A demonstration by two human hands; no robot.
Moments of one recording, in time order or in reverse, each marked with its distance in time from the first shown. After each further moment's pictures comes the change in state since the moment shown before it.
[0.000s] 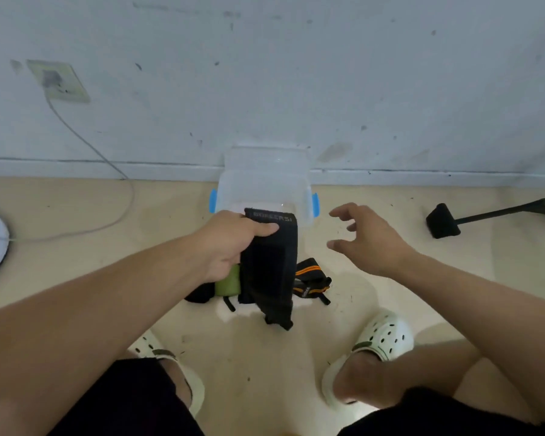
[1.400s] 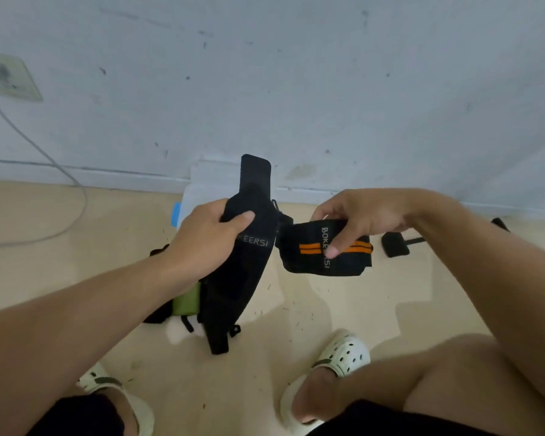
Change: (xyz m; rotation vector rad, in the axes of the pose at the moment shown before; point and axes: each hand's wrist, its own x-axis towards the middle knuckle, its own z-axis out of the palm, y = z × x) left_hand -0.011 0.015 0.016 0.250 0.084 0.451; right_hand 0.024 -0.038 -0.116 -0.087 -0.647 -0.026
